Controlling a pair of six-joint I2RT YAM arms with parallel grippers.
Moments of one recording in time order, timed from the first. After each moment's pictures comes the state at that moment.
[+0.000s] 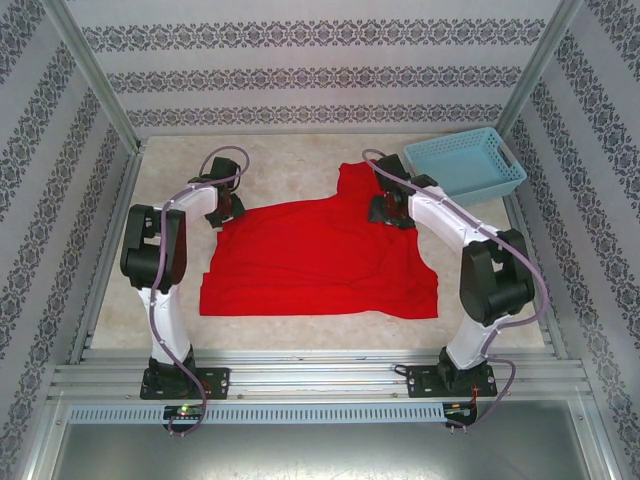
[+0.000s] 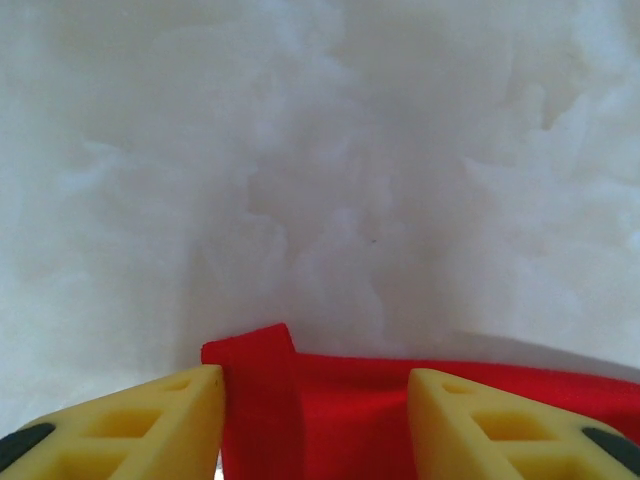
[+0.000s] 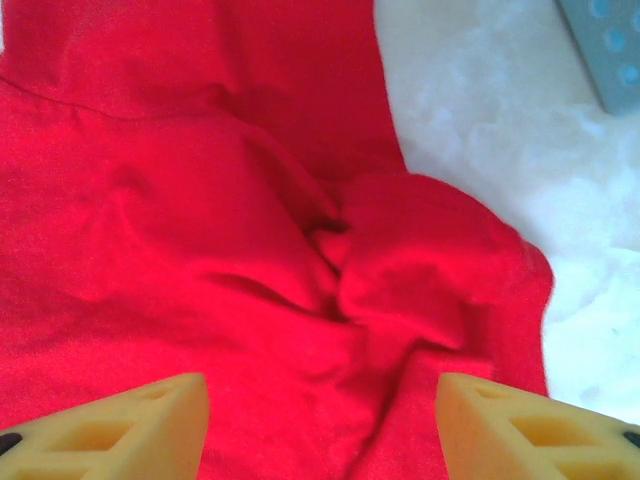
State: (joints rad) left arm -0.10 2.03 1.40 -0.57 -0.15 -0.59; right arm 0.35 1.76 1.35 -0.76 0.14 0.50
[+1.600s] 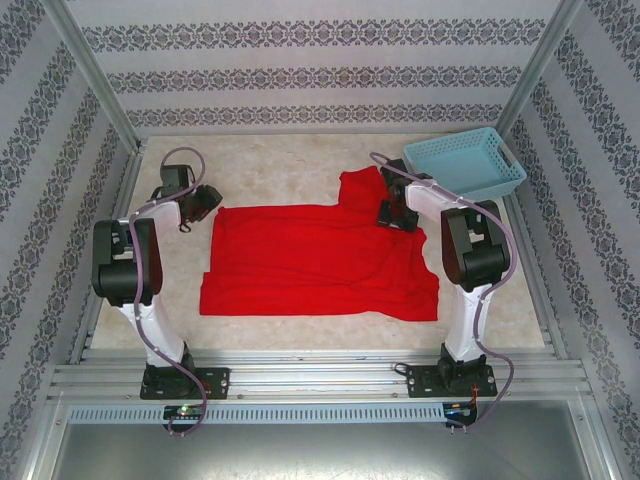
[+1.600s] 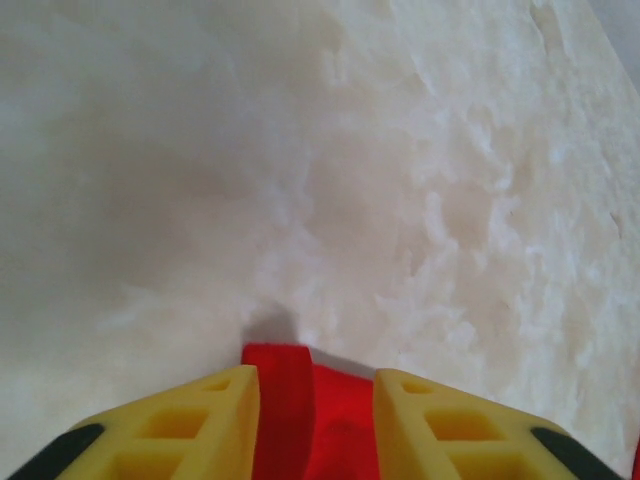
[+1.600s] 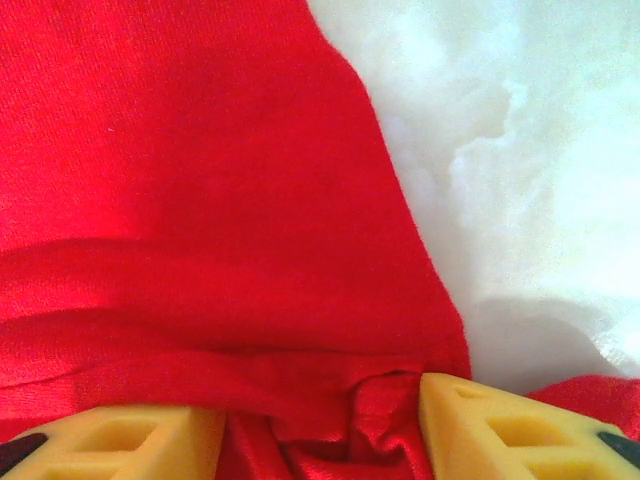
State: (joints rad) left arm 0.13 1.88 1.17 -0.15 0.25 -0.65; right arm 0.23 2.03 1.42 -0.72 0.09 0.52
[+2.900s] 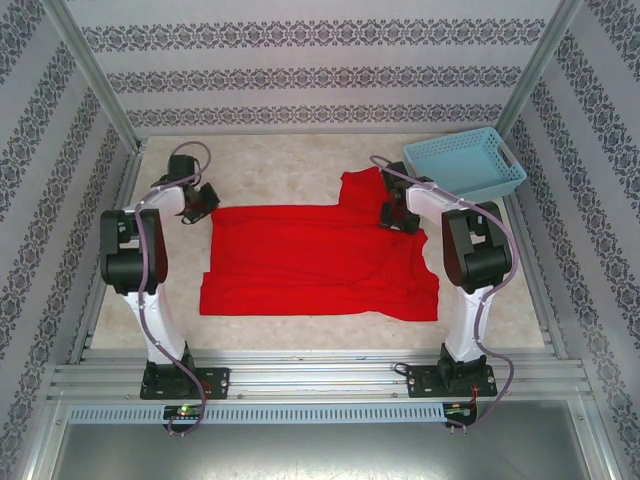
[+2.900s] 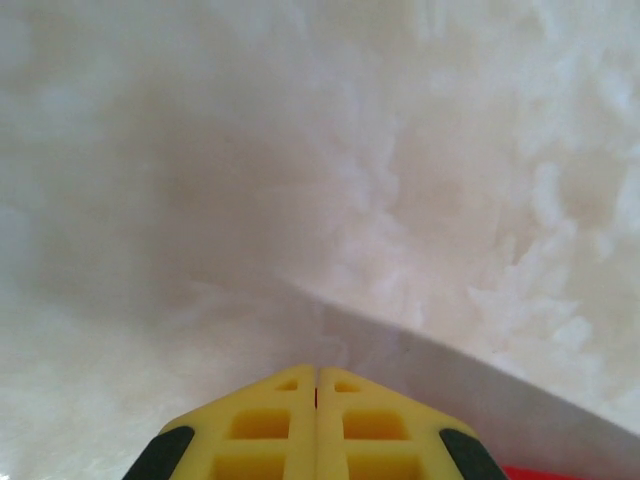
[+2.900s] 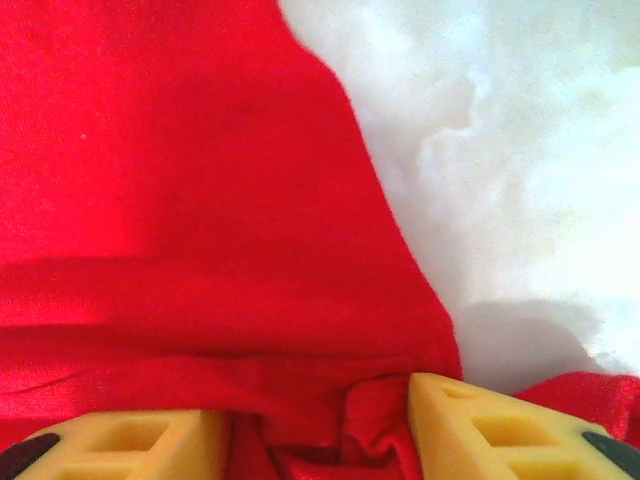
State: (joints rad) left arm 0.13 1.95 1.32 -0.39 0.18 -0.57; right arm 0.23 2.00 1.36 -0.69 0.12 0.53
